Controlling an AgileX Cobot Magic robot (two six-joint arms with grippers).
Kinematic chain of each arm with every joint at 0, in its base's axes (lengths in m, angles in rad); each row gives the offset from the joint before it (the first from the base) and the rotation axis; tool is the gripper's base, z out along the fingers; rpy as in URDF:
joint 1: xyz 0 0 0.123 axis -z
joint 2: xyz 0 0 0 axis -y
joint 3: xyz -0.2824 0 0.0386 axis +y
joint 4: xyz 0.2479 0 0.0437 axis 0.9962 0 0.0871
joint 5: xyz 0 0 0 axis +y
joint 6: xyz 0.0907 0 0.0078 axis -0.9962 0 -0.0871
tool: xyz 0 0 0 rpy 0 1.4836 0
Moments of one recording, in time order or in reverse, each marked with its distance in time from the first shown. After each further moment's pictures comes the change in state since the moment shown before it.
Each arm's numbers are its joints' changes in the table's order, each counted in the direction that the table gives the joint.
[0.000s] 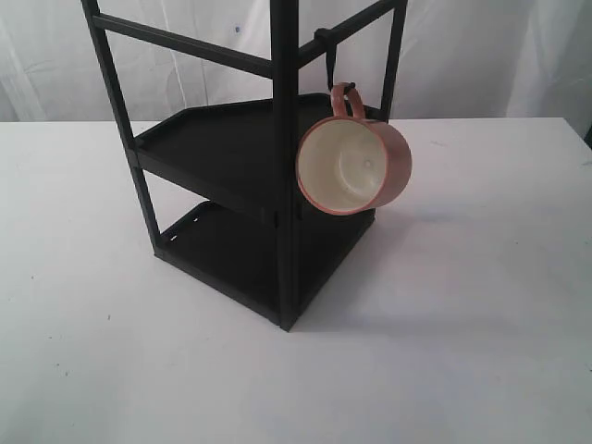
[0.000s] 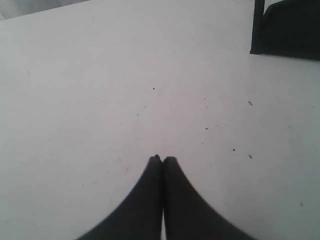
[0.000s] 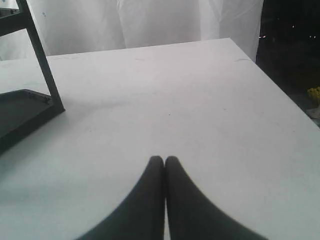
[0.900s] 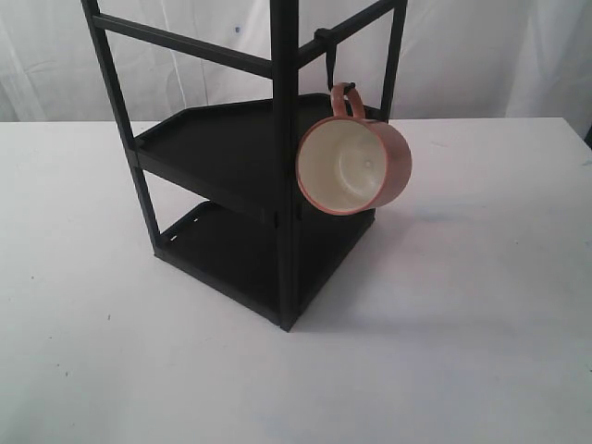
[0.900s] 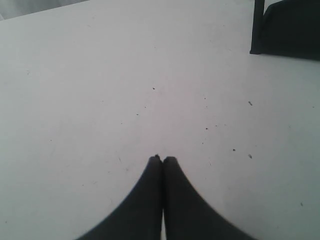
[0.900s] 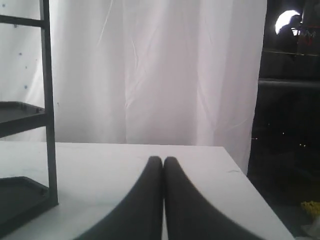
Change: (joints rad) left arm 0.000 0.000 0.000 0.000 0.000 0.000; right arm 0.000 0.000 0.000 -0.112 -0.351 -0.010
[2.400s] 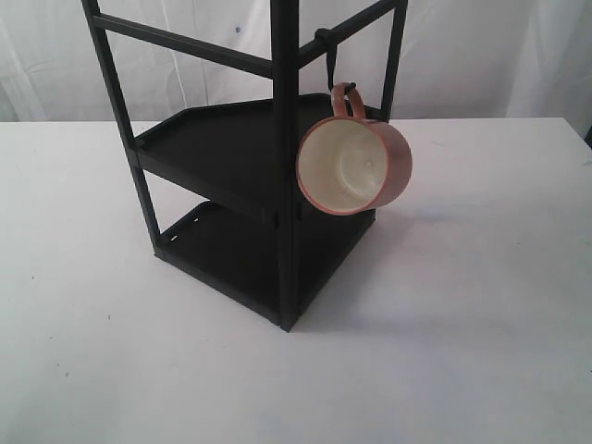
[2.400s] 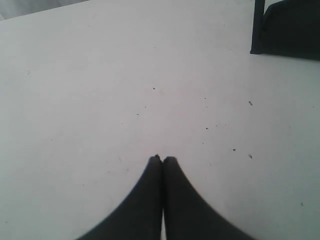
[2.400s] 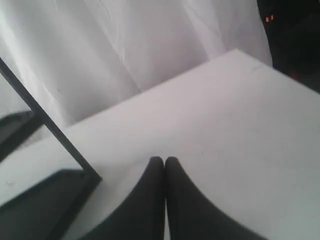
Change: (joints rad) left arm 0.000 0.000 0.000 0.000 0.000 0.000; right arm 0.000 -0.420 -0.108 0.478 -0.018 0.018
